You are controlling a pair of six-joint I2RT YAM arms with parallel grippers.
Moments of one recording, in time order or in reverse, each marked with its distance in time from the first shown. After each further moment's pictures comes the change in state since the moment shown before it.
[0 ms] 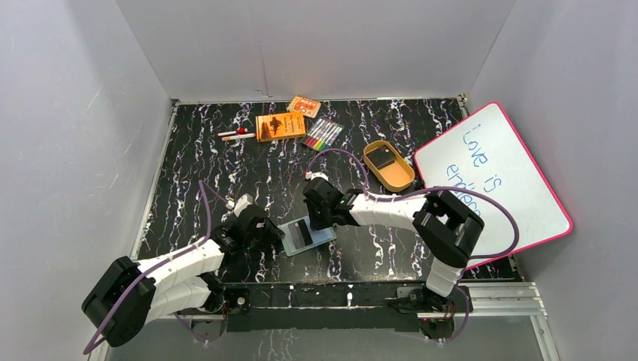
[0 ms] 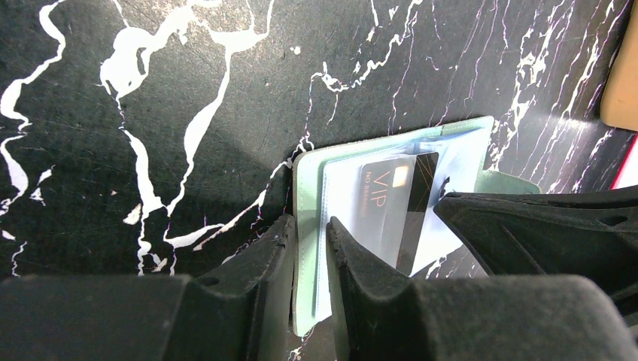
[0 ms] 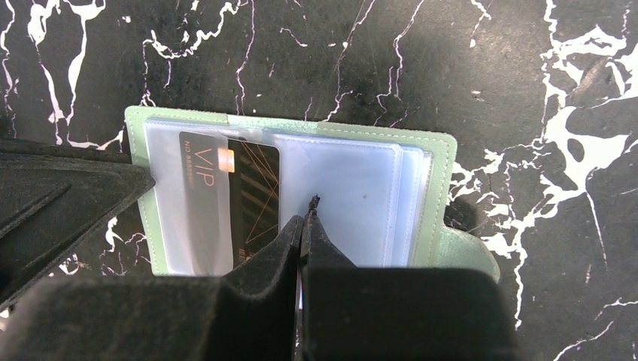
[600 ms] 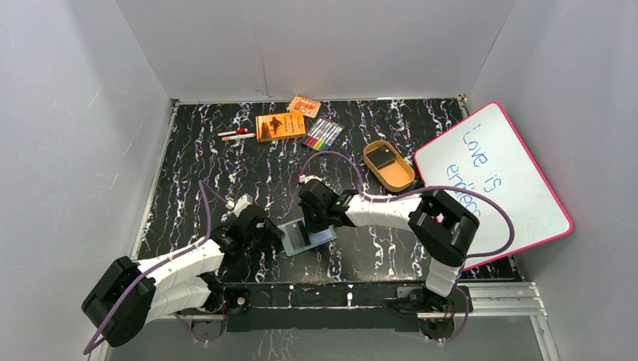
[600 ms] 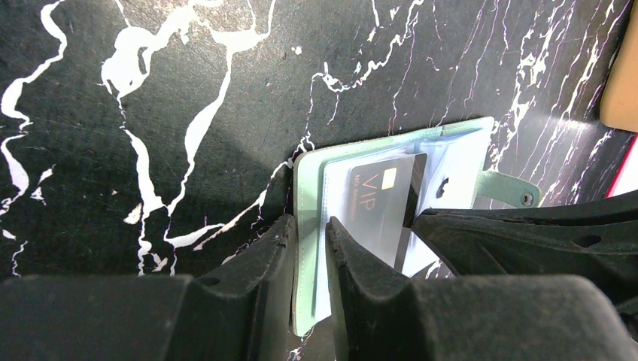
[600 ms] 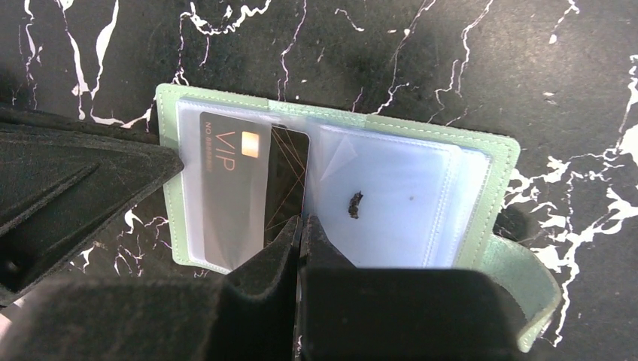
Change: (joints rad) left arm 0.000 0.000 0.000 0.000 0.001 -0.003; right arm 0.022 0.024 0.027 -0.012 -0.050 -0.017
